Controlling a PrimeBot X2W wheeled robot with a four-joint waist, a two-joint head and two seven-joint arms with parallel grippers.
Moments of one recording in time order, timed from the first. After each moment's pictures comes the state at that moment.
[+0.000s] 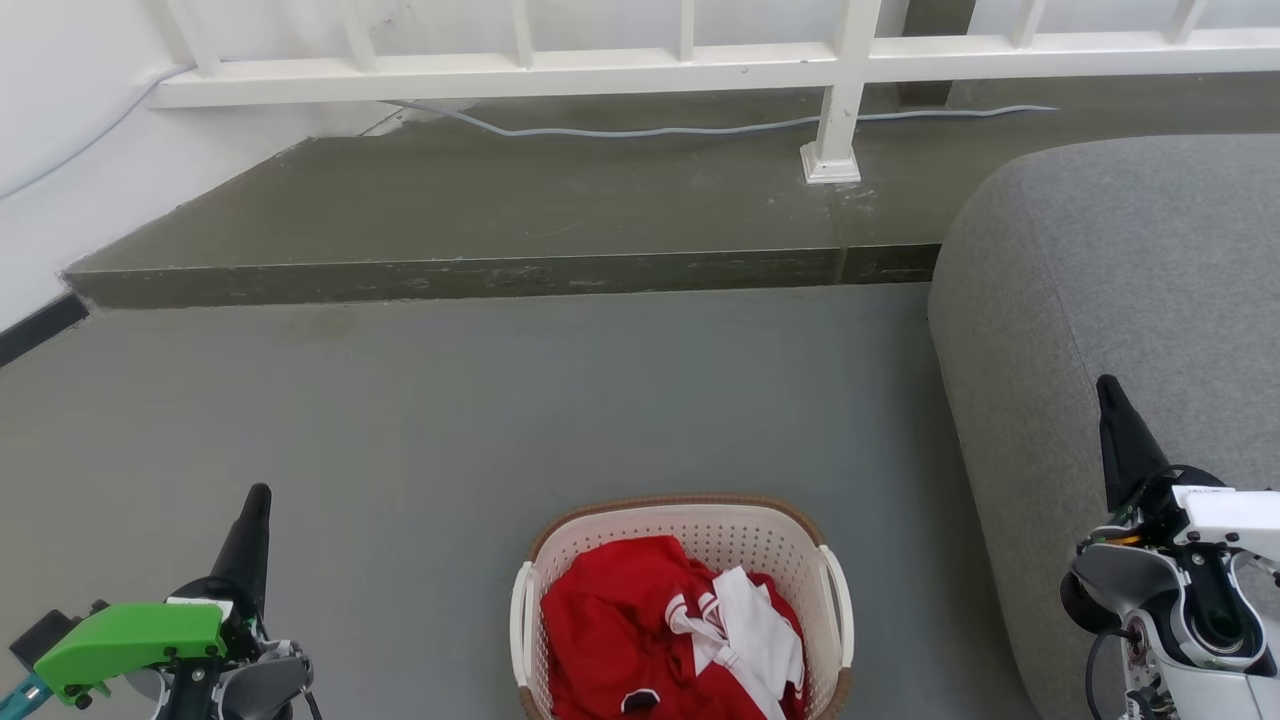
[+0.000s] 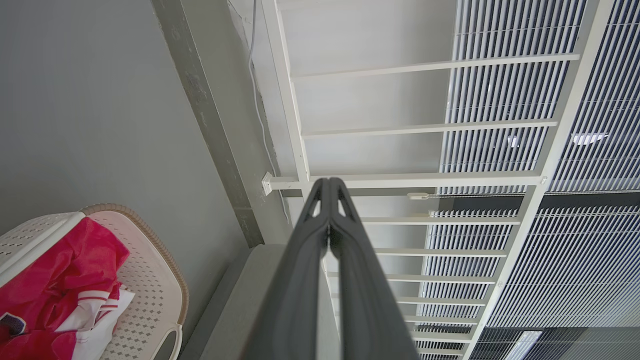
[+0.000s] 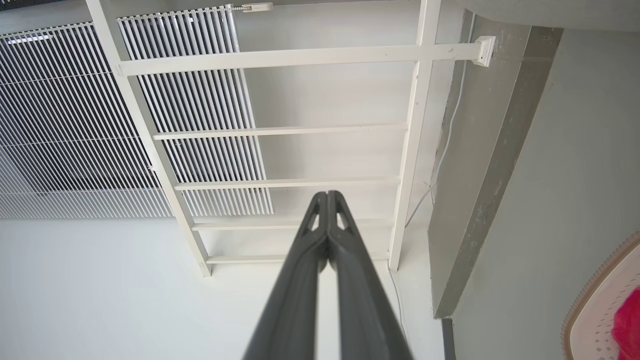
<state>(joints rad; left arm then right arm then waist) -0.06 0.04 0.08 0.27 -1.61 -0.12 0.11 -0.09 -0.04 -0.14 0.28 1.60 0.12 0.11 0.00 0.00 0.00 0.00</state>
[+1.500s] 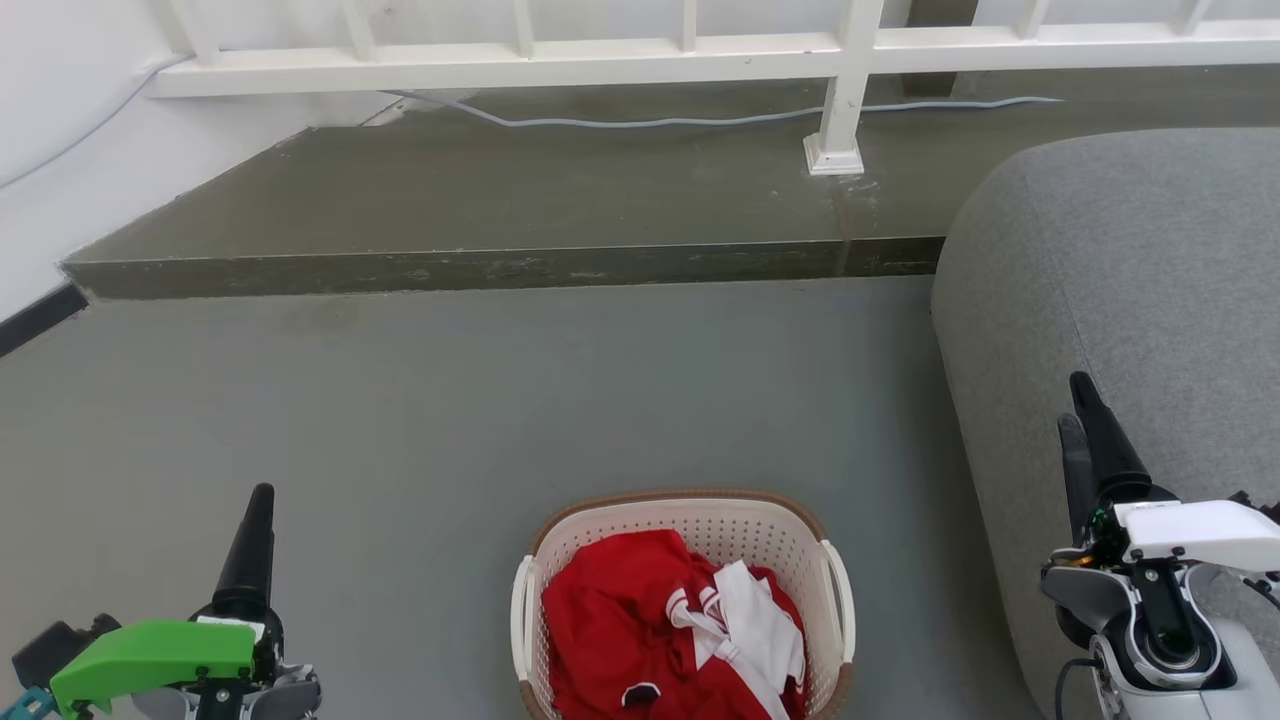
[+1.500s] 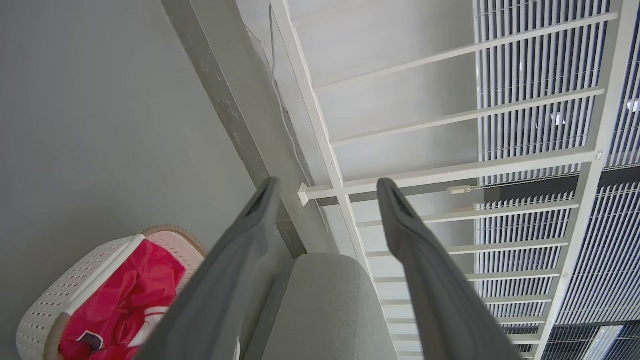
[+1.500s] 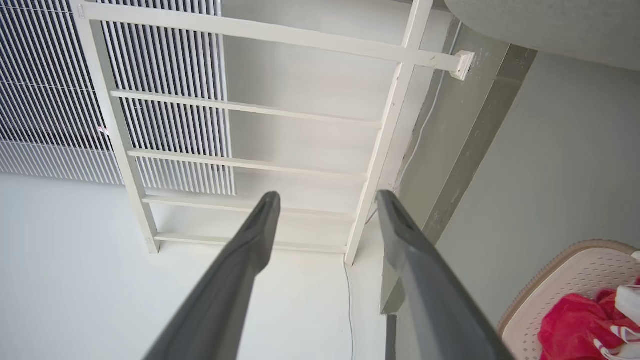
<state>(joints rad) -0.01 0.05 0.03 0.25 -1.46 -0.12 0.01 -0.05 -0.05 -0.04 0.25 1.46 0.11 0.01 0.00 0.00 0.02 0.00</state>
